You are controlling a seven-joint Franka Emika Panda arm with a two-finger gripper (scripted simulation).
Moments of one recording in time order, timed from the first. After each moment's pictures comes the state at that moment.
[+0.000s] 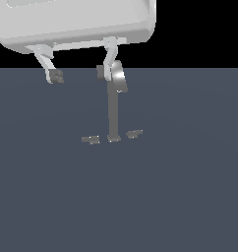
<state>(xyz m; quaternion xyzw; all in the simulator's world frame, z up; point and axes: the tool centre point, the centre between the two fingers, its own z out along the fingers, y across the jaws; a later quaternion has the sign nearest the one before) -0.213 0.055 0.285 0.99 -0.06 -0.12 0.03</state>
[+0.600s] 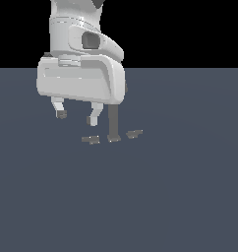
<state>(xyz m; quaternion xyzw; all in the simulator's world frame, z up) -0.152 0.092 0.197 0.97 -0.23 -0.12 -0.02</state>
